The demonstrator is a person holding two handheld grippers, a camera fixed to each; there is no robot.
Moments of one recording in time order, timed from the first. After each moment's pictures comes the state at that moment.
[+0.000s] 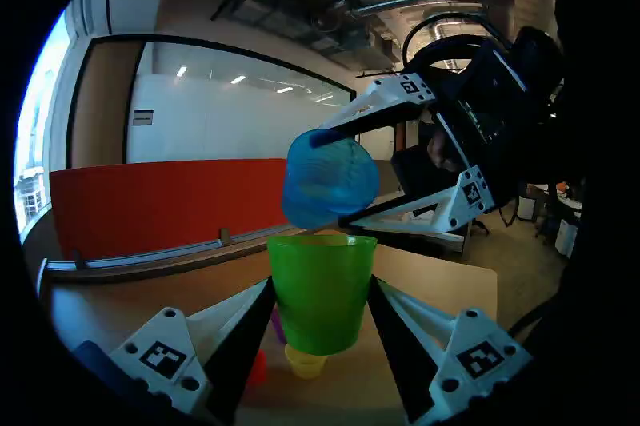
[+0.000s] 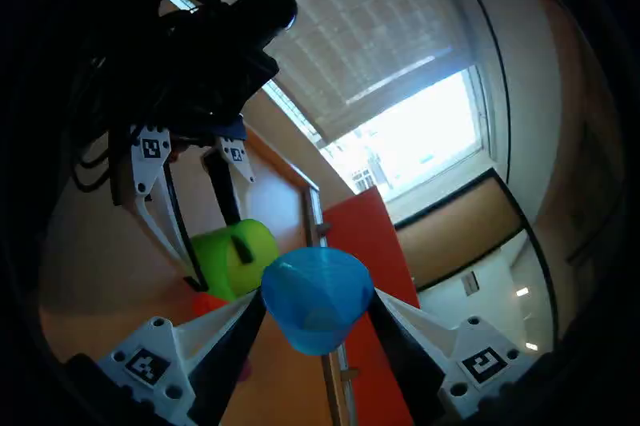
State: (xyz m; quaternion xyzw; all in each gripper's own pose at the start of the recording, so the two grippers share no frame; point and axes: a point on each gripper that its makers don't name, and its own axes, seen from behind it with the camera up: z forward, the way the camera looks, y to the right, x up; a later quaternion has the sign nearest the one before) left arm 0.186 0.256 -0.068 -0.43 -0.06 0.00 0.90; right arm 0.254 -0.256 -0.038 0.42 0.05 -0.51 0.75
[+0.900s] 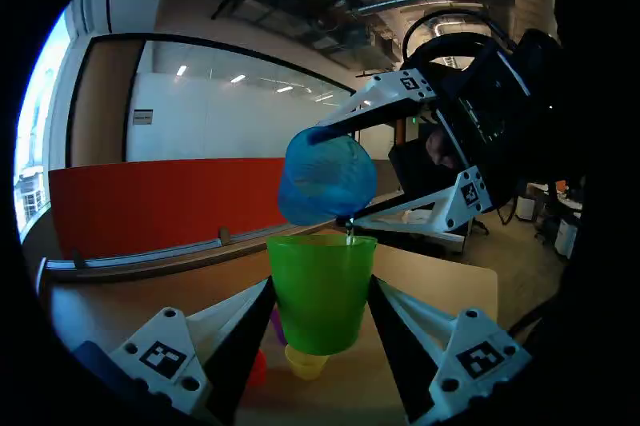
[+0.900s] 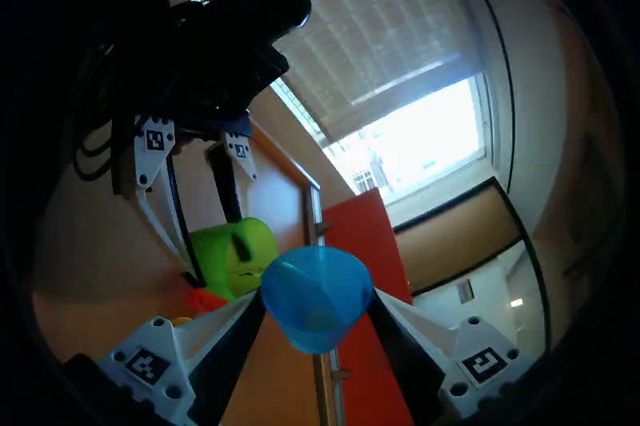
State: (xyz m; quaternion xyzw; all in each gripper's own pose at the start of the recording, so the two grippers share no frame) left arm 0.185 0.258 -0.064 -0.43 -0.06 0.00 0.90; right arm 0.253 -0.256 -0.031 0.42 0.06 -0.53 0.73
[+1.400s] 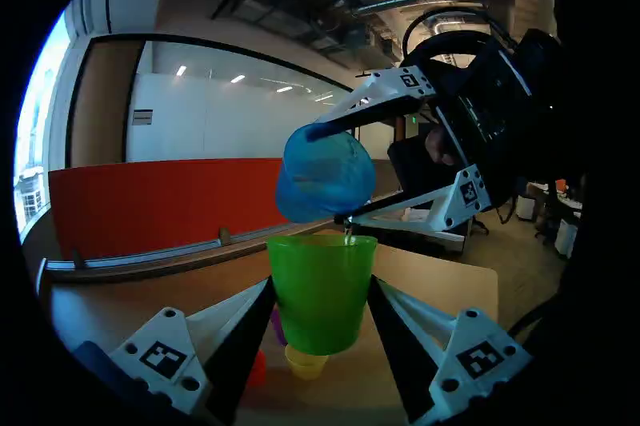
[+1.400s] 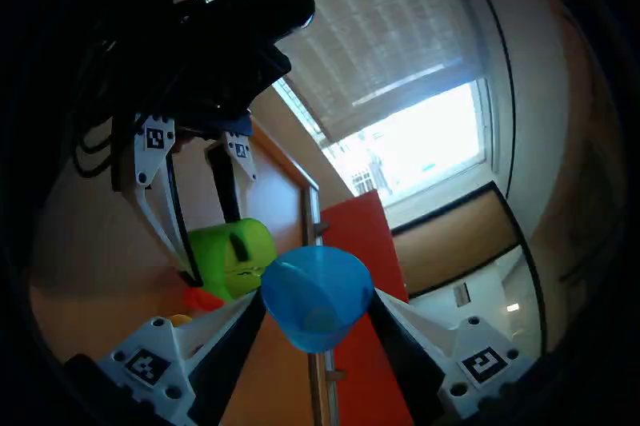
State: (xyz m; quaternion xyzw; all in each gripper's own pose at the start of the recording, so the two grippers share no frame) left arm 0.185 0.259 -0.065 -0.43 -0.06 0.00 0.90; right arm 0.257 -0.257 -0.034 0.42 0.07 -0.54 0.73
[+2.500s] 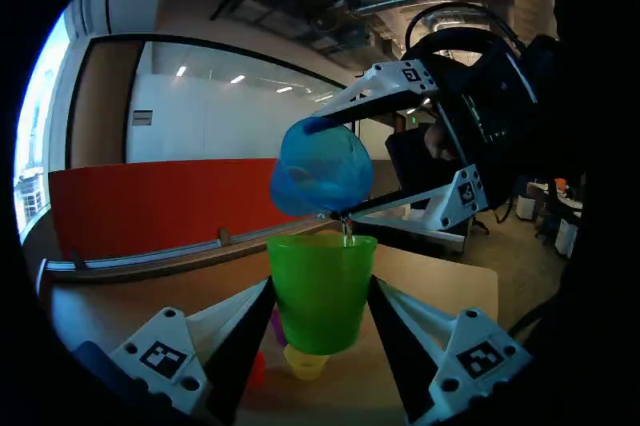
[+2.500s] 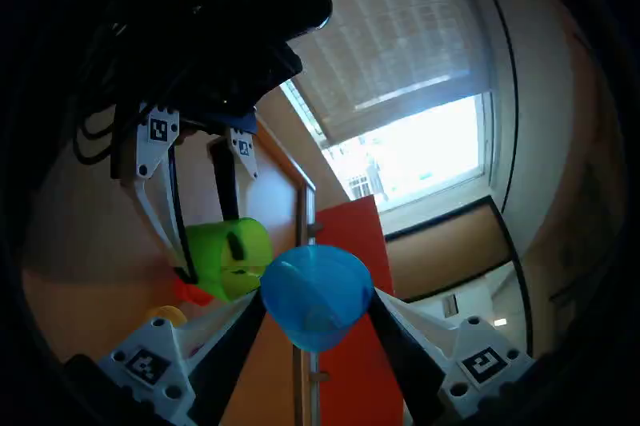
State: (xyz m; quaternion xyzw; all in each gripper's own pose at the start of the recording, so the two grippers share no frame) left arm 0.186 0.261 -0.065 -0.43 -0.06 0.00 0.90; right arm 0.262 -0.262 -0.053 0.41 0.09 -0.57 0.71
